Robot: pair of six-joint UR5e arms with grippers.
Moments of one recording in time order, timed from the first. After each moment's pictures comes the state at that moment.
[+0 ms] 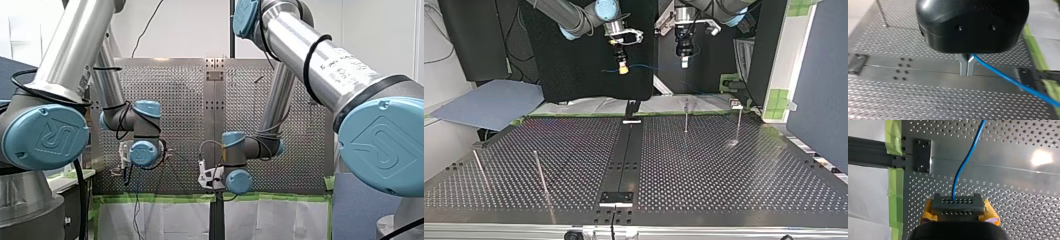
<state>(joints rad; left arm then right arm) -0.51 -1.91 -2.44 -1.96 -2.12 -1.66 2.42 -0.77 1.92 -1.02 1.85 1.52</state>
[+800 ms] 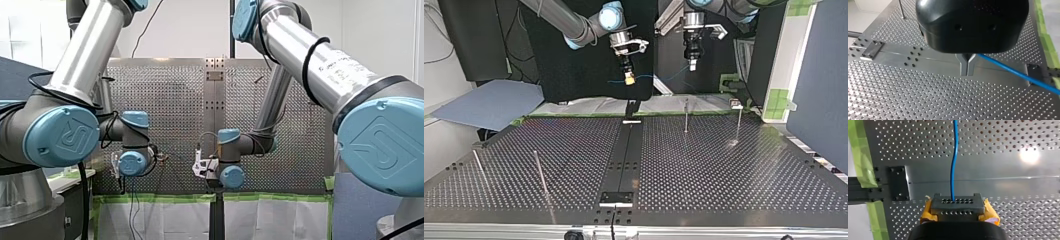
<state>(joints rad) -0.35 -2.02 -2.51 -1.76 -1.95 -1.75 2.41 -0.73 1.81 -1.04 1.79 1.65</state>
